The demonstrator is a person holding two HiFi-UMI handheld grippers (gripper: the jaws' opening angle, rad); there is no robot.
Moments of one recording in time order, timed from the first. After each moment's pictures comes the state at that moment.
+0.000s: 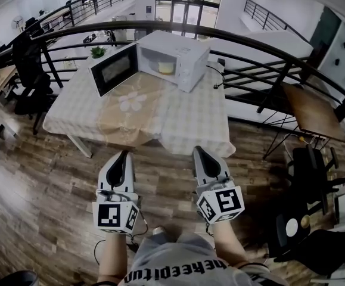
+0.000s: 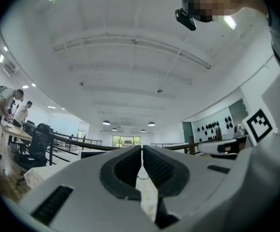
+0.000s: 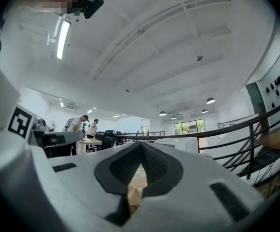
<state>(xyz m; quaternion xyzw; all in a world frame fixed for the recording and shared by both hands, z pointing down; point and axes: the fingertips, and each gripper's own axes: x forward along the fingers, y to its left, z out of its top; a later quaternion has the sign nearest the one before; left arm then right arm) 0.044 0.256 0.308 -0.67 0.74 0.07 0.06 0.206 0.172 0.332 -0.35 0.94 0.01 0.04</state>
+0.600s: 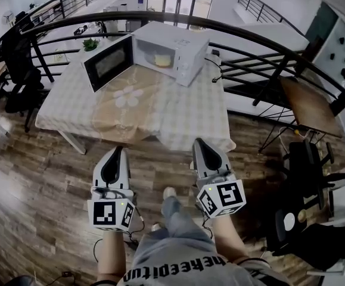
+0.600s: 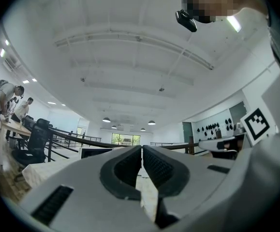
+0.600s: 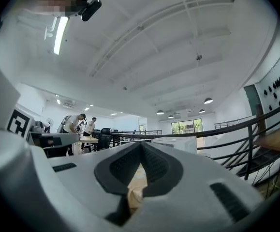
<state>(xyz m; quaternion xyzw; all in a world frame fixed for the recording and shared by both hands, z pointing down) -0.001 0.226 0.322 -0.68 0.73 0.08 0.04 0.173 0.138 0.335 -0.37 0.93 0.01 0.03</state>
